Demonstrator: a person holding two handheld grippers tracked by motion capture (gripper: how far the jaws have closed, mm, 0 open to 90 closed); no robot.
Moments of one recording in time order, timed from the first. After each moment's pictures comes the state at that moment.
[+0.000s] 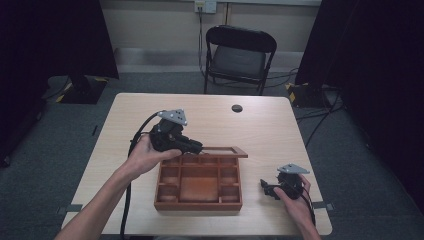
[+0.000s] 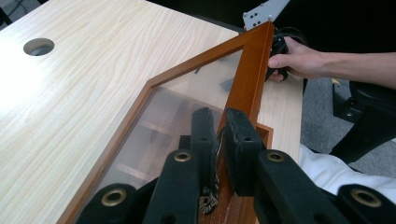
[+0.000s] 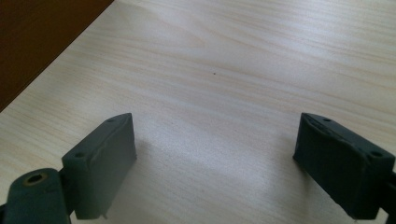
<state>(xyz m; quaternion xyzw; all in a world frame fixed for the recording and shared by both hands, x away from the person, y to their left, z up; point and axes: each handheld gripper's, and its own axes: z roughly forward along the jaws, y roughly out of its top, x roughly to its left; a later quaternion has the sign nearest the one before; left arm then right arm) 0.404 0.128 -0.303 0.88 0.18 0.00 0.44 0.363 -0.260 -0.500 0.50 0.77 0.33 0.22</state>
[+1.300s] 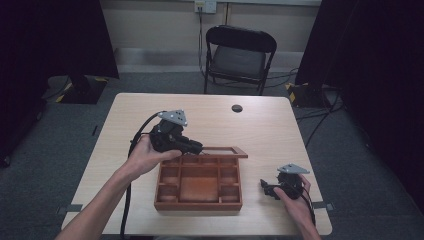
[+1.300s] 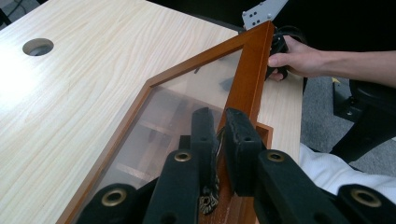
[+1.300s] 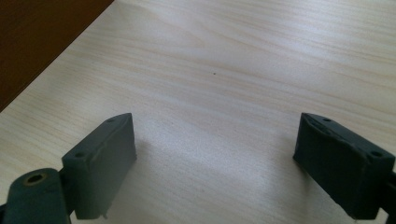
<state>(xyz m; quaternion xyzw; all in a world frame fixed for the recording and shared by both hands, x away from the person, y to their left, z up) 0.403 0.128 -0.303 0.88 0.18 0.00 0.43 0.363 -0.260 -0.500 0.50 0.77 0.33 0.22</state>
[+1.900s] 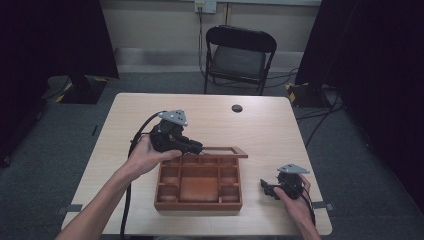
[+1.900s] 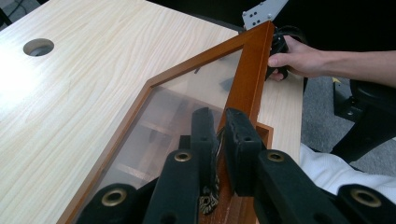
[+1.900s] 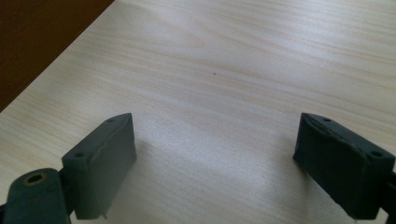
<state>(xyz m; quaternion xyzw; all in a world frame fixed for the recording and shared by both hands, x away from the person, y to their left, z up) 0.403 0.127 -0.302 0.88 0.18 0.01 0.43 0.363 -0.260 -0.500 0.50 0.77 0.33 0.22</state>
